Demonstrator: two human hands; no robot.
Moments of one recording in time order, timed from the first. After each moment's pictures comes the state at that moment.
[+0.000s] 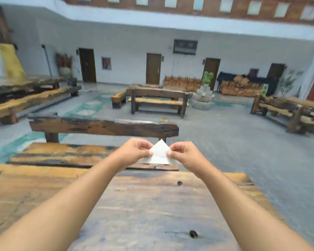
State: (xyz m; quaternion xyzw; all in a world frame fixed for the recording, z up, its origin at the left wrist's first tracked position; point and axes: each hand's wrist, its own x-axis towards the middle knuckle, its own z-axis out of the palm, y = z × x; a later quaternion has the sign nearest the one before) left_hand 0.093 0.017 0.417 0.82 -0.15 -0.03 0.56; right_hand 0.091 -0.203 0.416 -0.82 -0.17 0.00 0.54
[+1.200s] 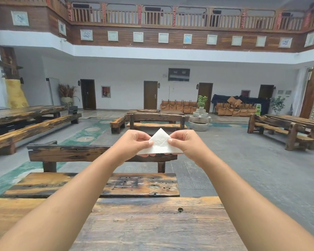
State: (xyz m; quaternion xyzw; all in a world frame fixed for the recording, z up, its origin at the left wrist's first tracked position) left_hand 0.085 0.009 0.528 0.84 -0.19 0.09 0.51; right_hand 0.097 -0.216 0.524 -0.82 -0.22 -0.13 0.51
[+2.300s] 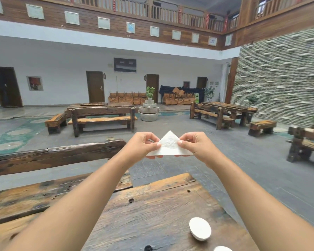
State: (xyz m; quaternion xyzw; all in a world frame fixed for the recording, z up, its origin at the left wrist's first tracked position) left_hand 0.093 -0.196 0.498 0.76 -0.31 -0.08 0.56; right_hand 0.015 -0.404 0.502 -0.83 -0.04 -0.18 0.52
